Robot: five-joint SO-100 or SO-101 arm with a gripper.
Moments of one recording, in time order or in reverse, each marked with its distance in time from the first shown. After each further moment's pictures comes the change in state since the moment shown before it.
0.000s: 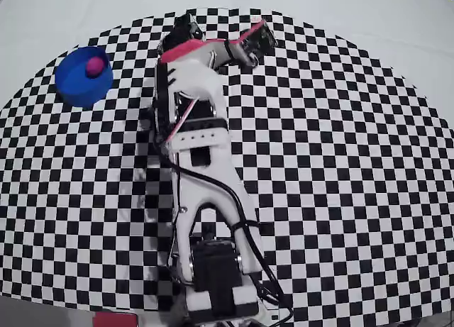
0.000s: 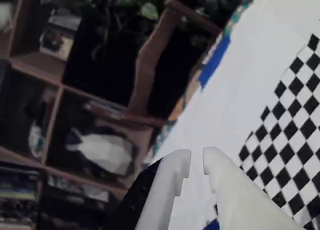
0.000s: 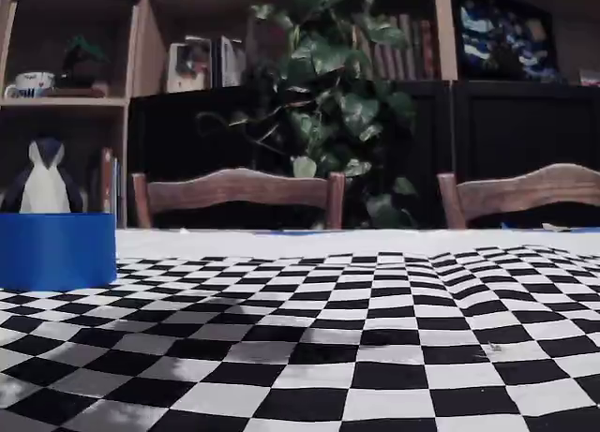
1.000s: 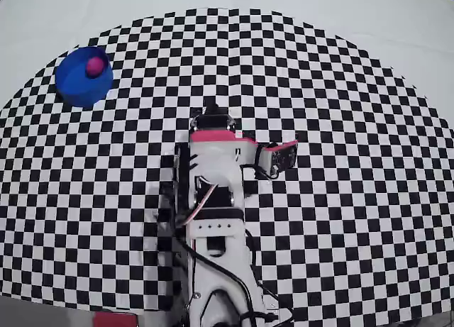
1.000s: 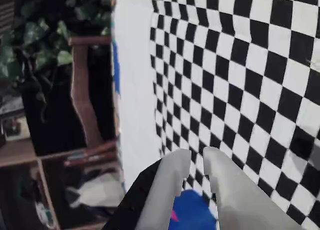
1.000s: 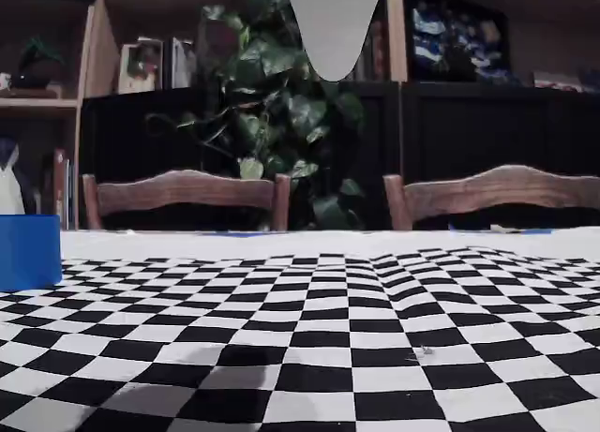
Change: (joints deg) arm 5.2 36.4 38.8 15.5 22.1
